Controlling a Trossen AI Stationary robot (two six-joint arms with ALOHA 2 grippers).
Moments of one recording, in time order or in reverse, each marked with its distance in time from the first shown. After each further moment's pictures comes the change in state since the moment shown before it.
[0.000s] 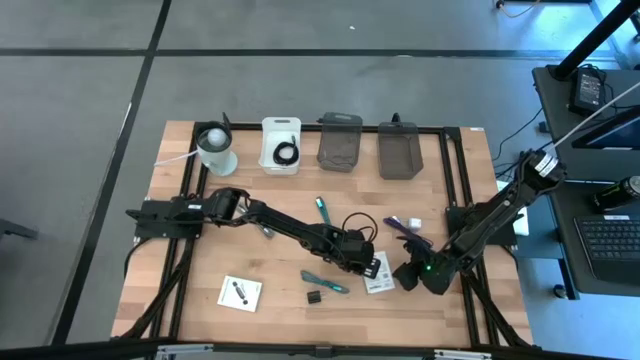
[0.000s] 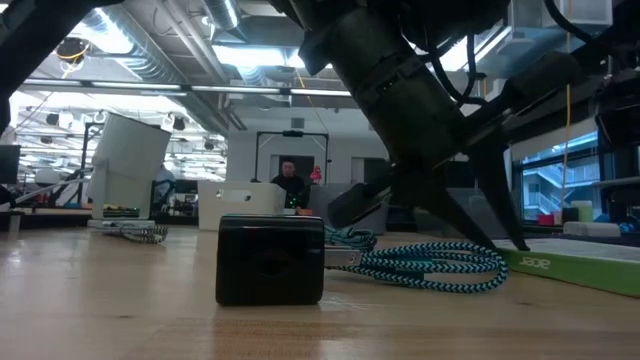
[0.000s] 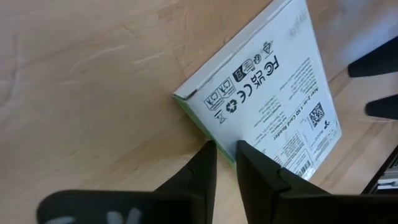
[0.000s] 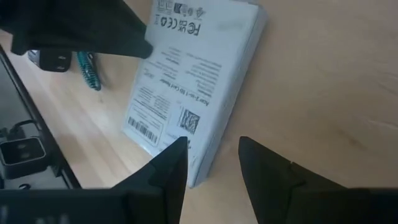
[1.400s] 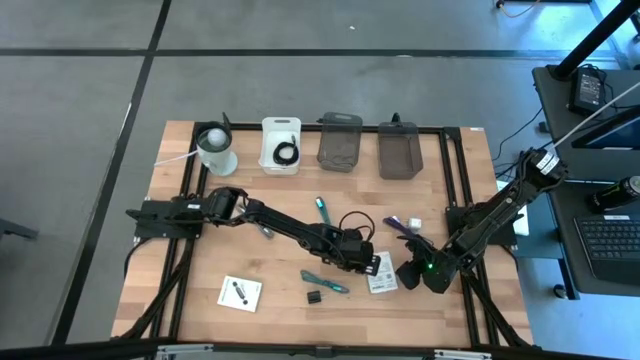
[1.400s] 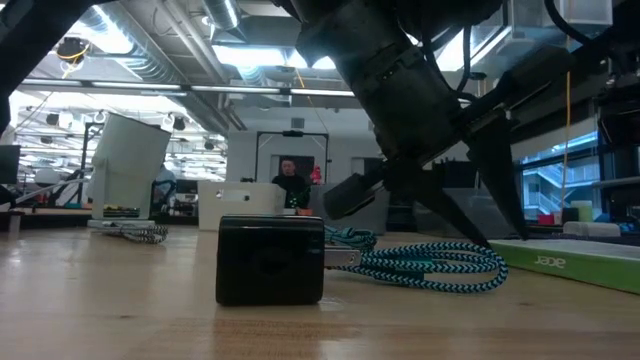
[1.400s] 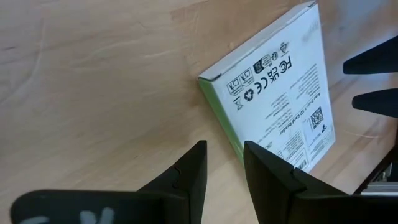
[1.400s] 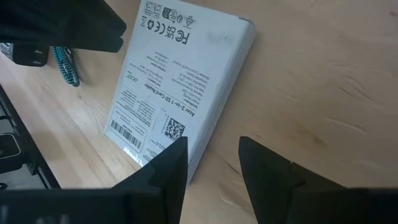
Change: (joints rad) left arm 0.000 -0.026 -0.004 0.009 -0.021 -0.096; right arm 0.000 -0.032 0.000 -0.093 -0.023 -0.011
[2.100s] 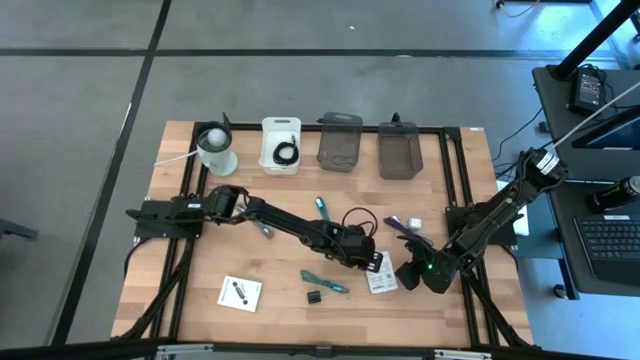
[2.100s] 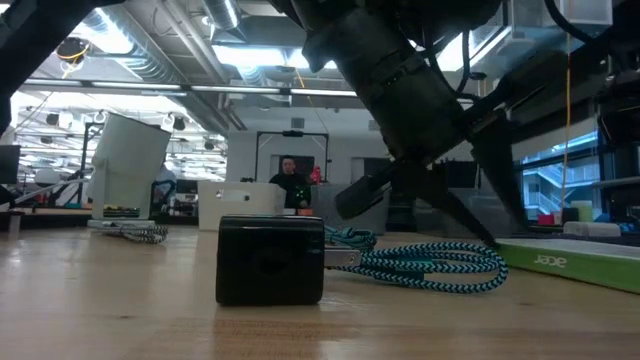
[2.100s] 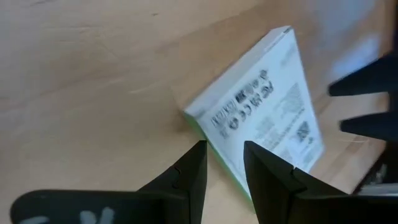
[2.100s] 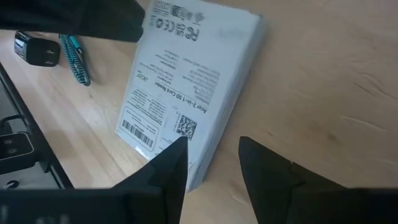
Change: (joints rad) left arm 0.018 0.002 0.000 0.038 -0.002 0.061; right arm 0.000 0.000 0.000 0.029 0.000 0.003
